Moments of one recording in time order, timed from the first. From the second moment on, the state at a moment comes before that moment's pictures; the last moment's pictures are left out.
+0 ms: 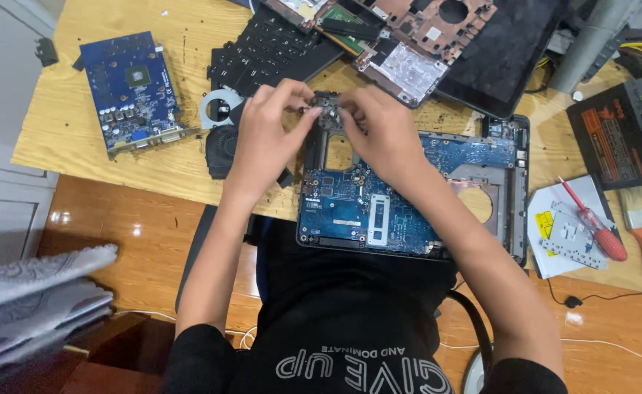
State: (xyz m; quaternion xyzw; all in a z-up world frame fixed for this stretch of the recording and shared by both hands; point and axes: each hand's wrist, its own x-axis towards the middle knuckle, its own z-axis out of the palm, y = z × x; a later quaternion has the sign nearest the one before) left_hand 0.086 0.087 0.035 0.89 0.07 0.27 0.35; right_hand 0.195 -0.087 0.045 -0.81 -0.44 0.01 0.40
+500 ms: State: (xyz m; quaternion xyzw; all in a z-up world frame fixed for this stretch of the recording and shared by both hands) left_hand 0.083 0.097 0.036 0.91 -0.02 0.29 0.31; right_hand 0.206 -0.080 0.028 -0.74 -0.49 -0.02 0.46
